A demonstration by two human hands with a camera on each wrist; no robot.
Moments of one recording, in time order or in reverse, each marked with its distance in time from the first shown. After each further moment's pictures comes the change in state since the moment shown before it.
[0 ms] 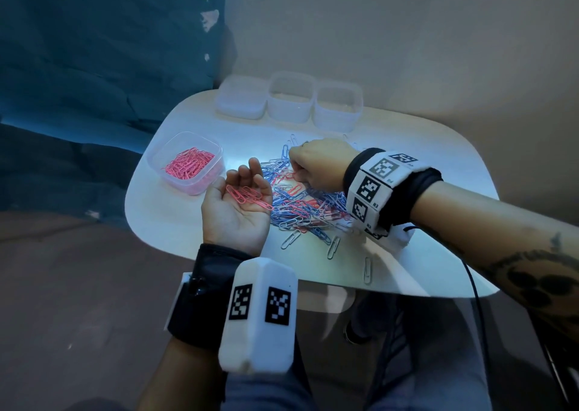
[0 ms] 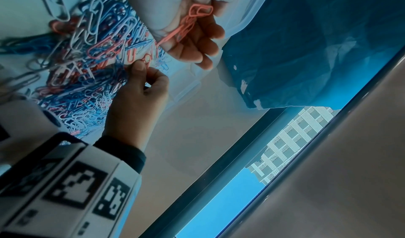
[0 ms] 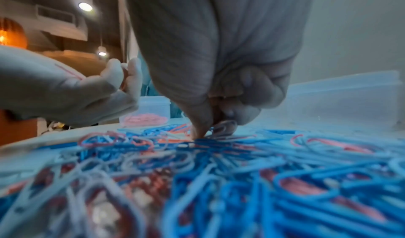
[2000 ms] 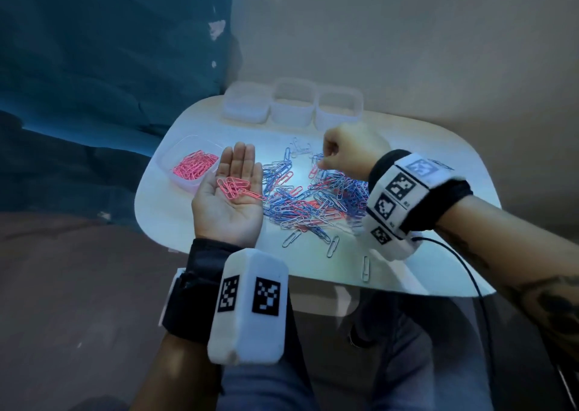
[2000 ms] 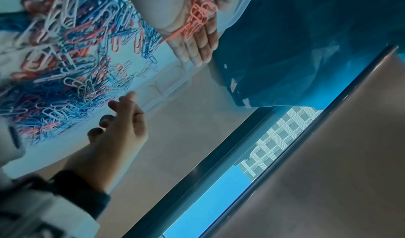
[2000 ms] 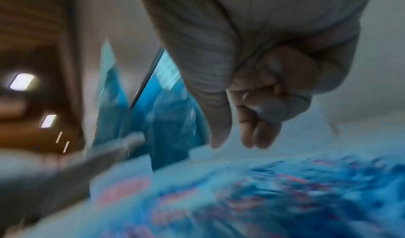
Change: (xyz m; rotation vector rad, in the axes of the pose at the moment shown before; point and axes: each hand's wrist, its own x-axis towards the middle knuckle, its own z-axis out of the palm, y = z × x) left_hand -0.009 0.011 0.009 0.102 -0.142 0.064; right_hand -0.024 0.024 -0.013 0.395 0.136 0.304
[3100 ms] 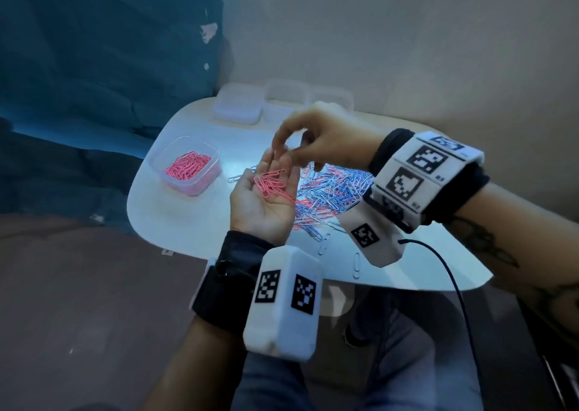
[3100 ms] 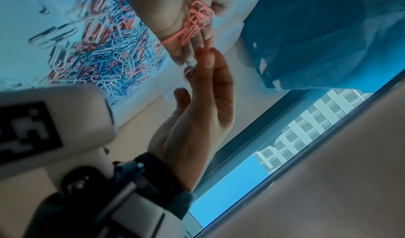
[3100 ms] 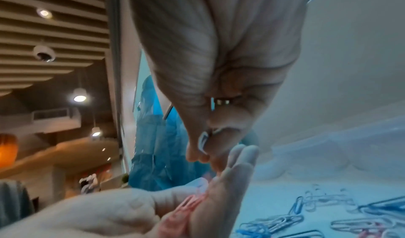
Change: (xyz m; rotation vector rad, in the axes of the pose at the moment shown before) left_hand -0.003 -0.040 0.013 0.020 0.003 -0.191; right_hand -0.022 -0.032 -0.026 0.370 -0.071 -0.373
